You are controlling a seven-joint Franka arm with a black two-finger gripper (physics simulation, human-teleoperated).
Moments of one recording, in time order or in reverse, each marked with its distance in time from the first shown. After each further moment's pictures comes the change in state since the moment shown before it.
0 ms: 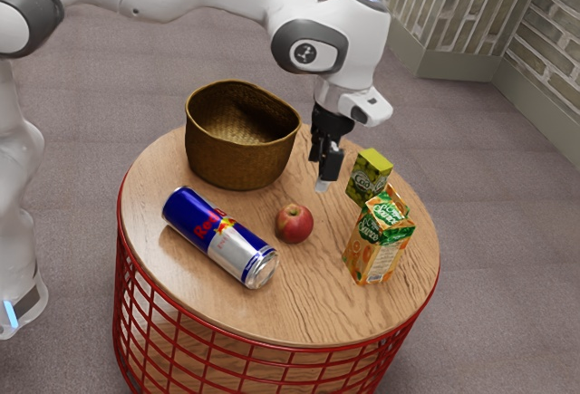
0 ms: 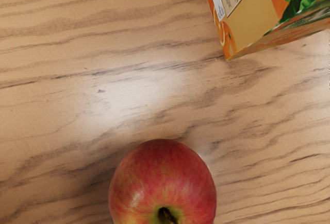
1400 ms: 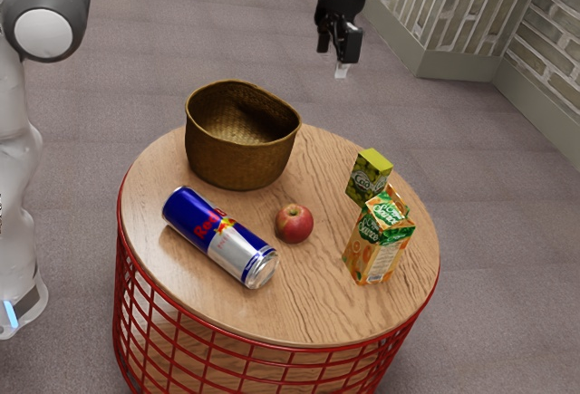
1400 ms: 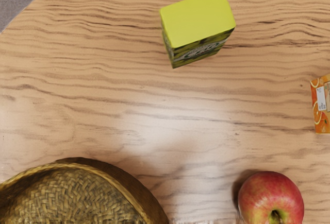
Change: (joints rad) arm 0.027 0.076 0.161 0.470 0.030 -0.280 -0.022
